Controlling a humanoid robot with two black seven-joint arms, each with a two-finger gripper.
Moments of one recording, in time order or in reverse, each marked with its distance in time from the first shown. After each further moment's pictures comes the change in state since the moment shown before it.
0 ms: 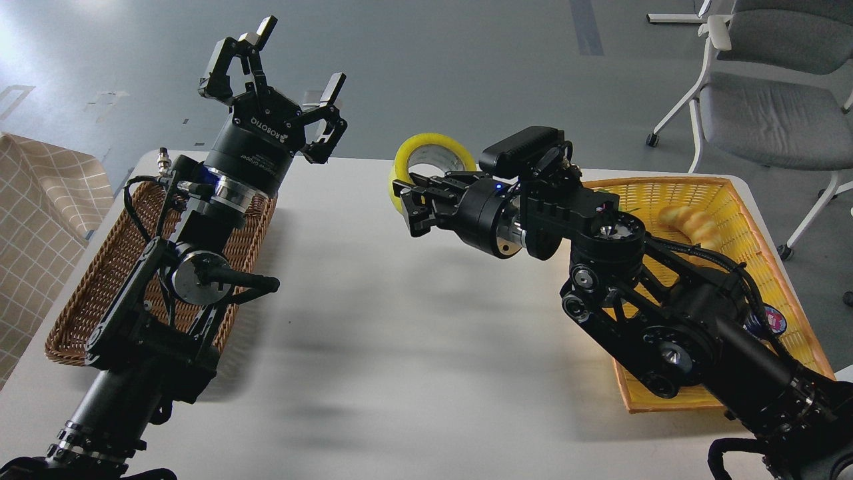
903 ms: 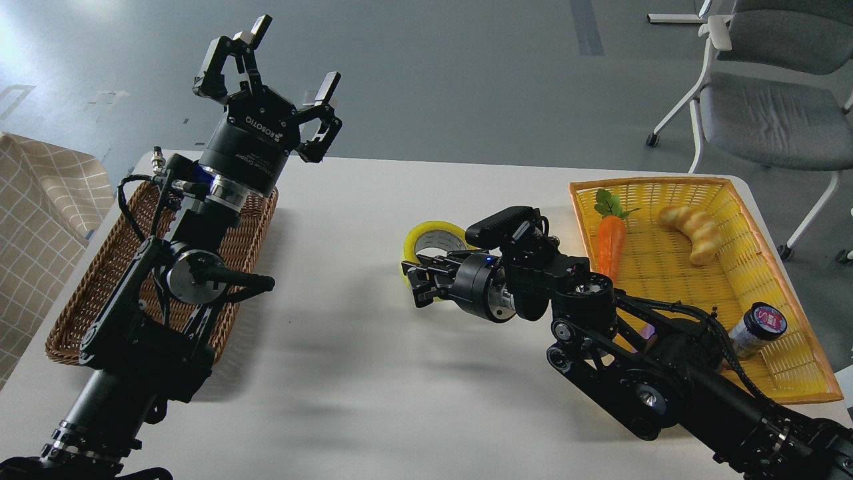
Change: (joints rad) left arm 0.000 0.014 -0.003 0.000 -0.001 0.000 -0.001; right arm -0.111 0.021 -0.085 -0.116 0.000 0.000 -0.002
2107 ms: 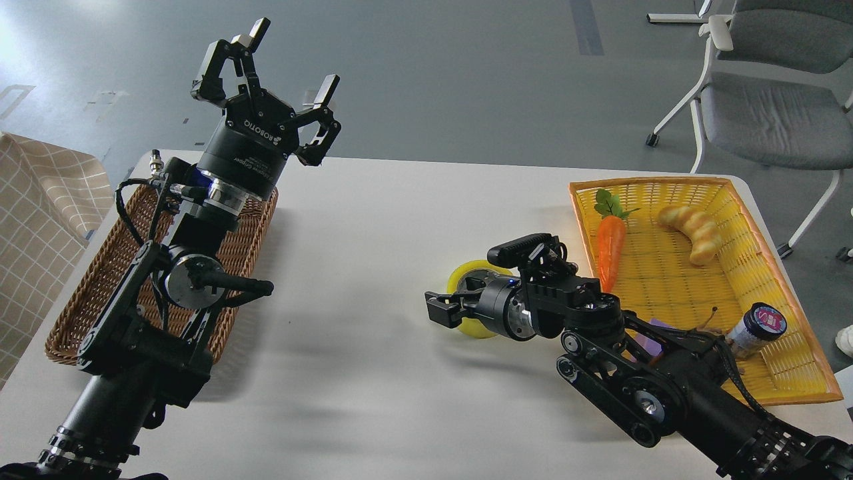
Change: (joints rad) left arm 0.019 0.001 -0.002 -0.020 0.002 0.001 0.000; right arm -0.034 -0.001 0.074 -0.089 0.000 0.000 -0.009
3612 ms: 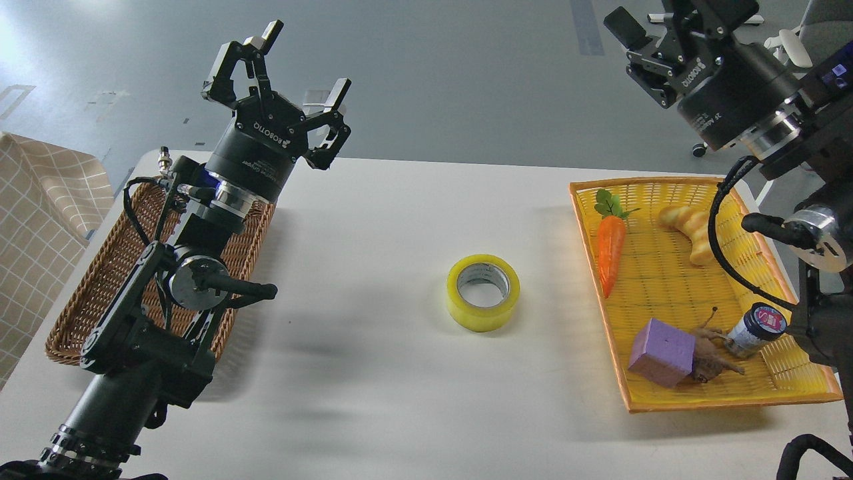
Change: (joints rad) left arm -0.006 0.003 0.024 0.001 0.005 -0.035 0.003; right arm -0.083 -0.202 0.779 0.389 1.079 -0.001 0.068
